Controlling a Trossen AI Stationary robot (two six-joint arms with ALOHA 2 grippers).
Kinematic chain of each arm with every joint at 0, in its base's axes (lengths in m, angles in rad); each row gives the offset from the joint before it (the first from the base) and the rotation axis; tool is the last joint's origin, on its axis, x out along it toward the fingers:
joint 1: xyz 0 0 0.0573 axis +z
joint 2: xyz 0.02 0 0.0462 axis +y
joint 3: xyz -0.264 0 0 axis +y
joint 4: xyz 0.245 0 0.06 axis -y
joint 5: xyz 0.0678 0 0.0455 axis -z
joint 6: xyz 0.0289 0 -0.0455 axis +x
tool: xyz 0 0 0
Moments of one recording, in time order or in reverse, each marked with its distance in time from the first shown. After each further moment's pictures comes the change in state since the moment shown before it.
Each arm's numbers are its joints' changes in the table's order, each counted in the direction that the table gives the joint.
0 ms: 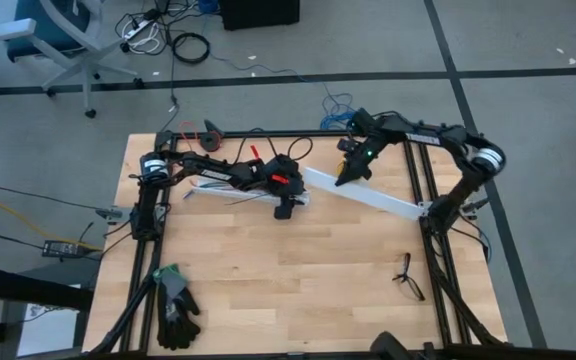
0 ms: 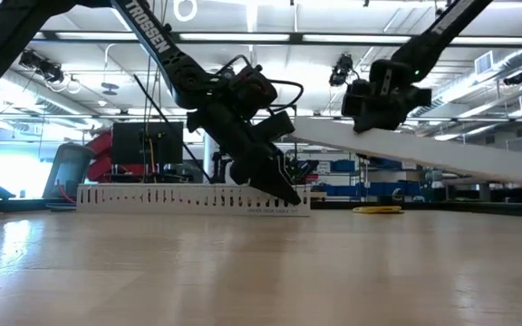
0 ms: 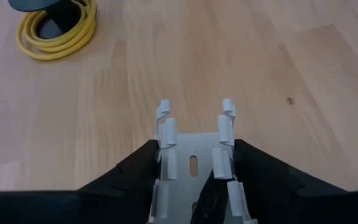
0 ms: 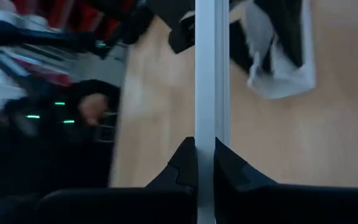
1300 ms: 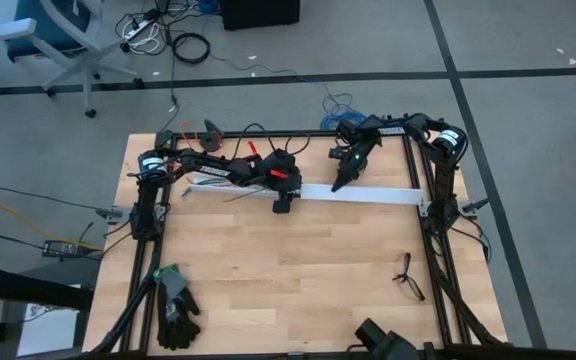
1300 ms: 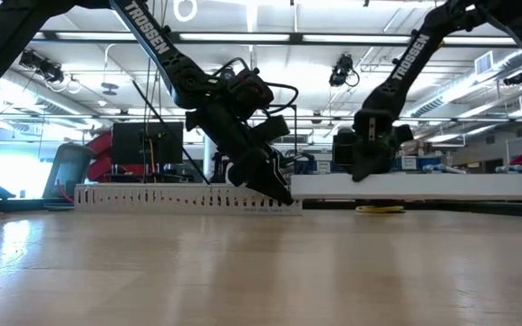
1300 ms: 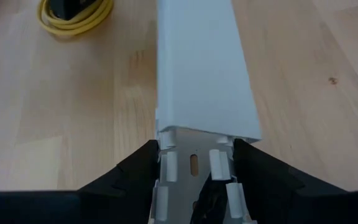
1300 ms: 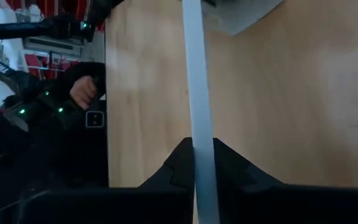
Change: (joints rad) left arm 0.031 -0.005 0.002 -0.032 -0.047 0.033; right arm -0.030 0.369 -0.138 -0.153 0.025 -0.154
